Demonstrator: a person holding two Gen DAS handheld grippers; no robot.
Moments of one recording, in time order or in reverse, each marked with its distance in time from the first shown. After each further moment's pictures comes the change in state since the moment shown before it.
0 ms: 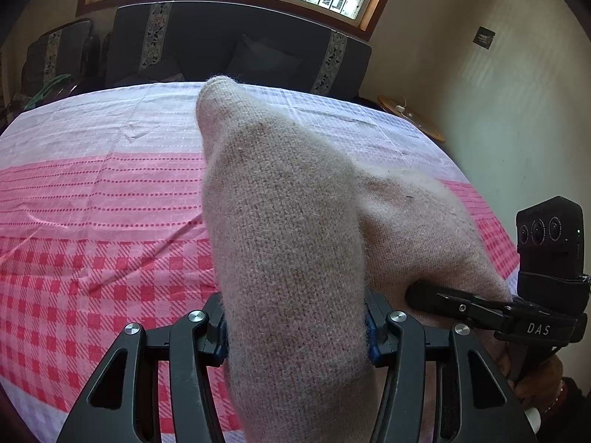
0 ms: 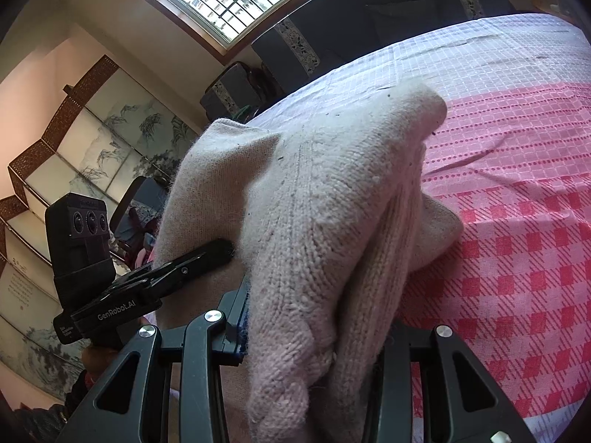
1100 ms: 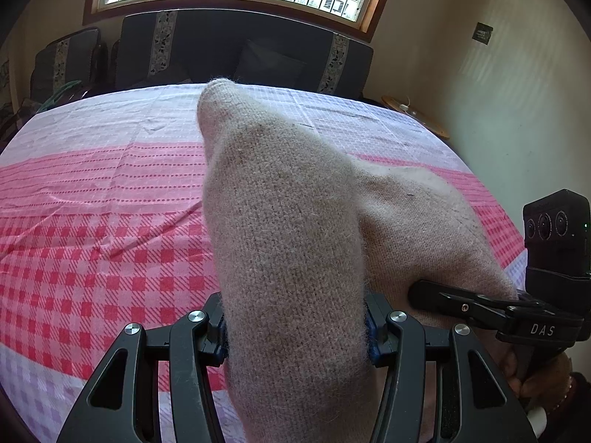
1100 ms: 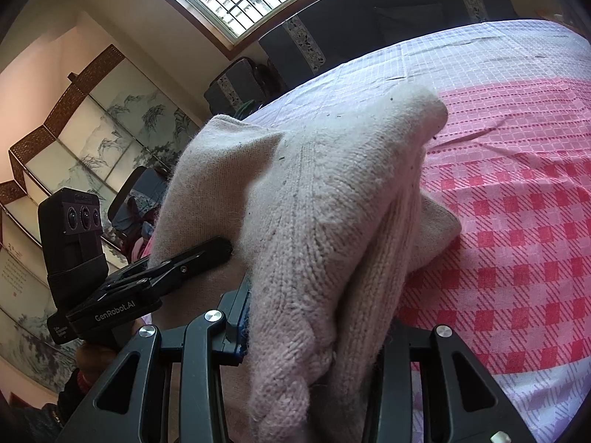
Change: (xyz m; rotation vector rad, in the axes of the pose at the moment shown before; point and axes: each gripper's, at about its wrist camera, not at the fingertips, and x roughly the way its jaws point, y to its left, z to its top) left arm -0.039 -0.003 -0.058 0.023 -0.024 0.044; right arm 0.006 0.006 -0.003 -0.046 0.004 -0.005
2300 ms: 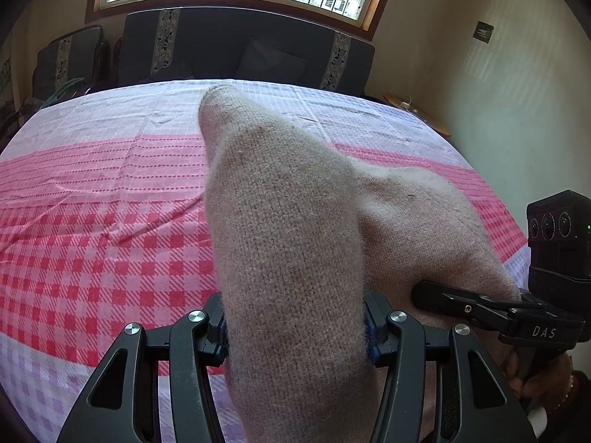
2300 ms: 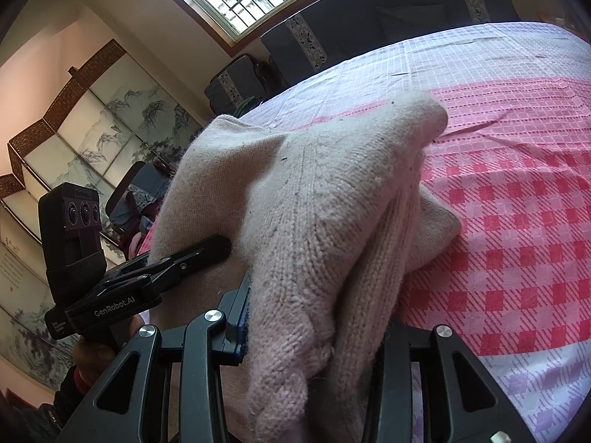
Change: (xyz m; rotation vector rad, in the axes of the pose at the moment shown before) left arm -0.022 -0.002 -0.016 -0.005 0.008 0.010; right arm 0.004 0.001 0.000 -0.019 0.005 -0.008
